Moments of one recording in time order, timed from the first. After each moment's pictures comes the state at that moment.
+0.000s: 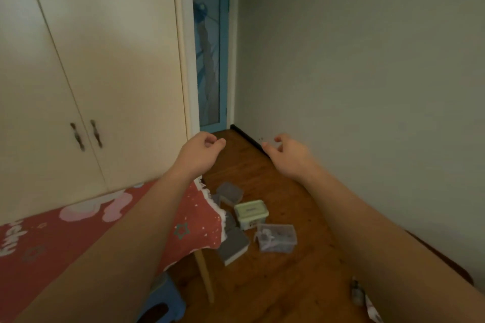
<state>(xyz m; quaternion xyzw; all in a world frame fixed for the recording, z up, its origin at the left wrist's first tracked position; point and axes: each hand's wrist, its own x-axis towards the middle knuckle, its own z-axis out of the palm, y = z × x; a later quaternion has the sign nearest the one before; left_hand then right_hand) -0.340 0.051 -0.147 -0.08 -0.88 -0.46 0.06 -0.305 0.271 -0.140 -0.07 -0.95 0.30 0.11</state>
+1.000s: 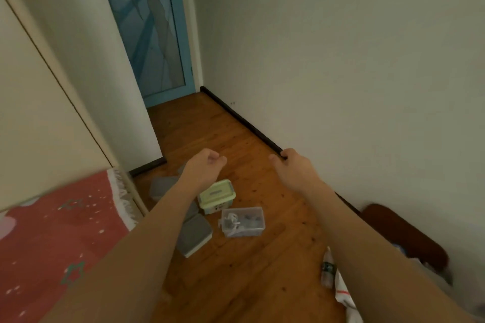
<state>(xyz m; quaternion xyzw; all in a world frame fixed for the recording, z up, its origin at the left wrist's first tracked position) -0.553 0.351 -0.298 -0.06 -0.89 -0.43 -0.12 -0.483 0.580 -0.285 -0.18 -0.93 0.32 0.01</state>
